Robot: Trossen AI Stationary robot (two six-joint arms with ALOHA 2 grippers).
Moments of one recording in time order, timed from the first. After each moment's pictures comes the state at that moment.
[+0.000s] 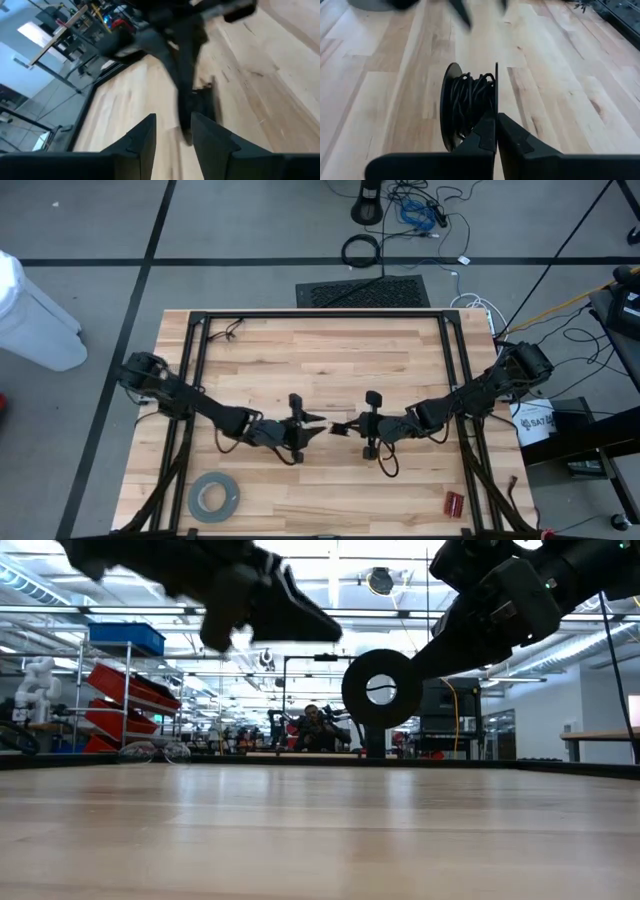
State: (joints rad) left arm -0.38 1.64 0.81 0.47 -0.57 0.45; right arm 0.37 1.50 0.65 0.27 0.47 0.18
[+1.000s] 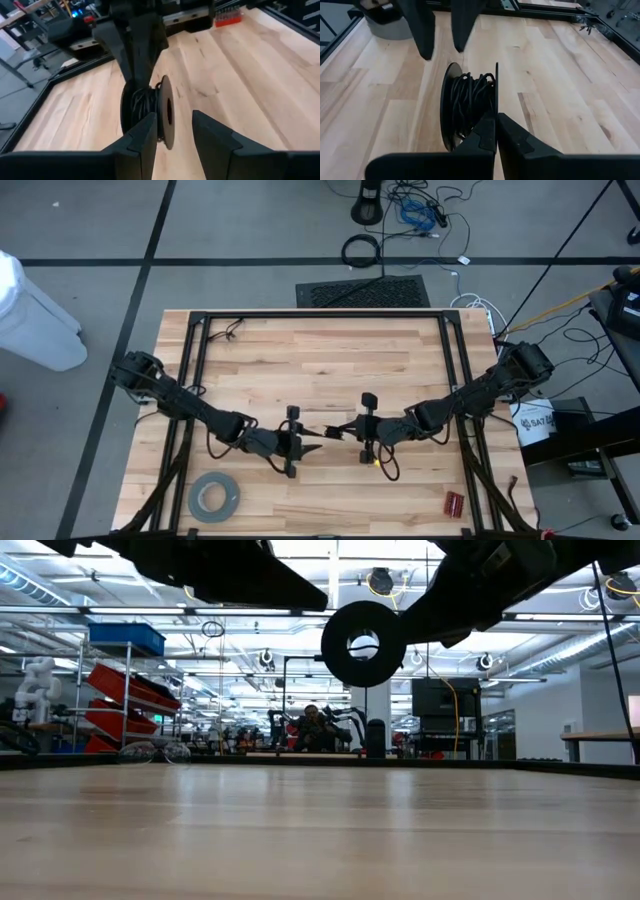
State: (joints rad) left arm -0.44 1.62 0.81 0.44 -0.47 0.21; right arm 0.39 1.50 0.73 0.26 0.47 0.17
